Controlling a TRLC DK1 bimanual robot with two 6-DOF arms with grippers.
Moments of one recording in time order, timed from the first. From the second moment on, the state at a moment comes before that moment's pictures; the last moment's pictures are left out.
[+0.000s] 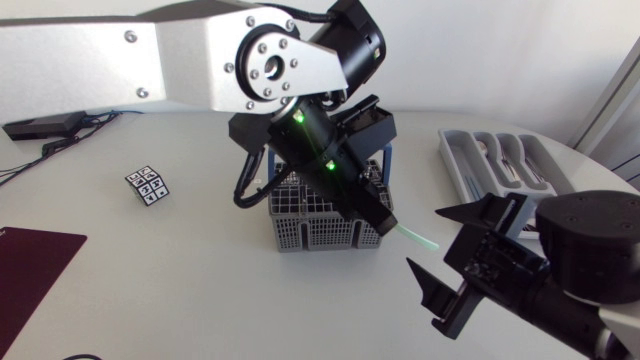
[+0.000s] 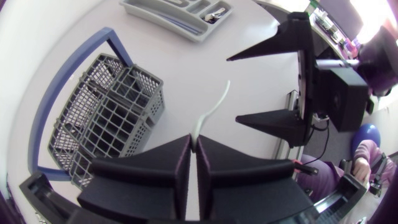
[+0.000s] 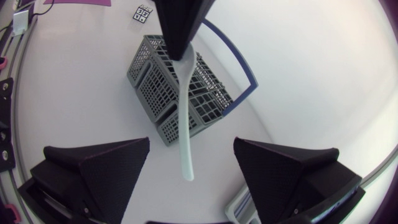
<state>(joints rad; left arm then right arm) -0.84 1.80 1.61 -0.88 0.23 0.16 0.74 0.75 0.43 -0.24 0.28 -0.58</state>
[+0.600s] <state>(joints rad) -0.77 1.86 1.67 -0.96 0.41 0.10 0.87 1.00 0.43 0.06 0.46 -0.61</state>
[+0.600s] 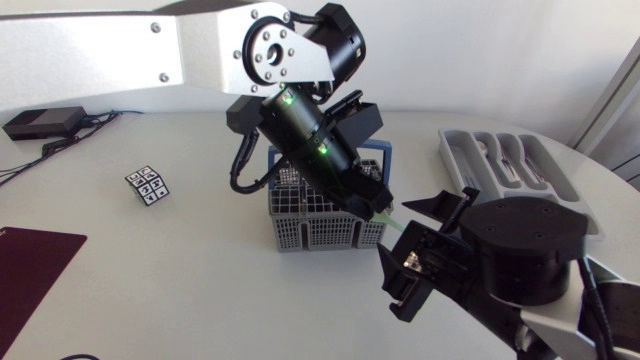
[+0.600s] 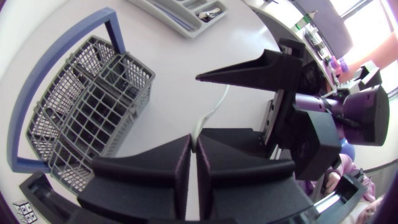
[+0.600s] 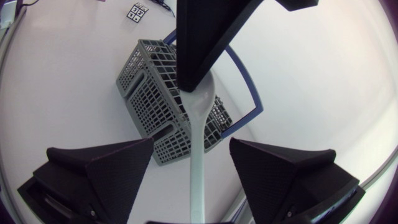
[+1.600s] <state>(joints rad) -0.74 1.87 1.67 -0.98 0.46 0.10 0.90 1.06 0.46 0.12 0.51 -0.67</state>
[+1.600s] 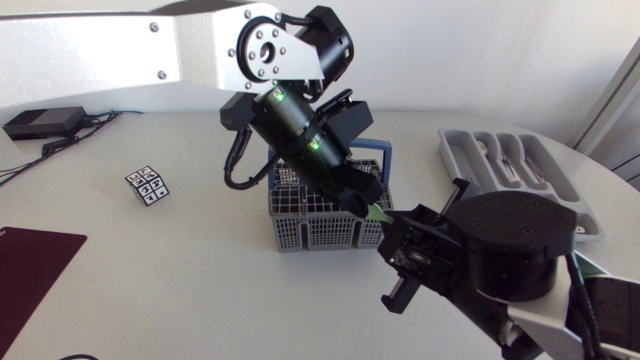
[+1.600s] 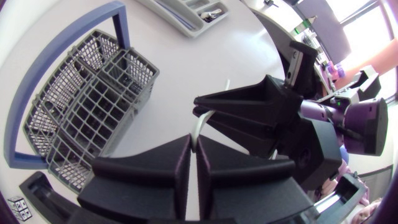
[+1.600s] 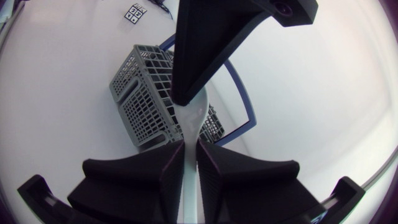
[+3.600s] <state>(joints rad) -0.38 1.52 1.30 -0.65 0.29 0.09 -0.60 1.52 0.80 -0.31 -0.60 -1.49</state>
